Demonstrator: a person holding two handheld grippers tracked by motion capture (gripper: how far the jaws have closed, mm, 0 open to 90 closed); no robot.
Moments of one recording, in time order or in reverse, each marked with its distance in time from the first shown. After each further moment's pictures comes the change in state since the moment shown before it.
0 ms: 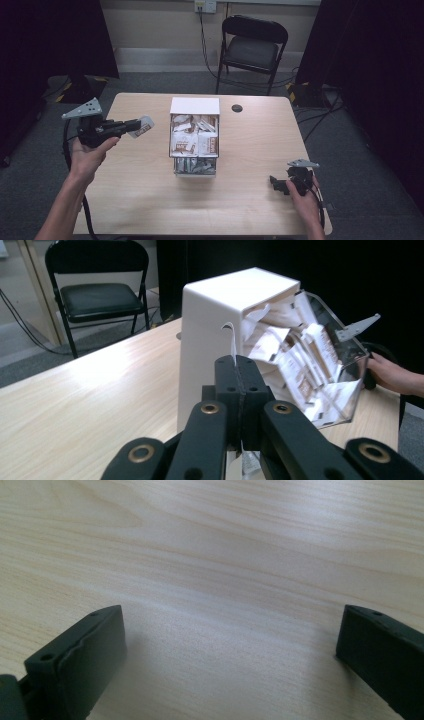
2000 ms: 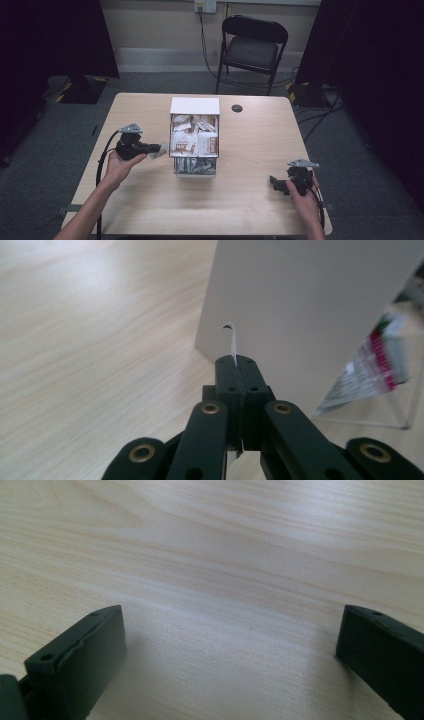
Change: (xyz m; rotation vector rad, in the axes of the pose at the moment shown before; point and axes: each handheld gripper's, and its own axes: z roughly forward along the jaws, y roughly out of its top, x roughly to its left) left arm 0.036 -0.102 0.100 0.321 0.018 -0.103; right arm 0.000 0.000 0.000 0.000 0.000 0.000
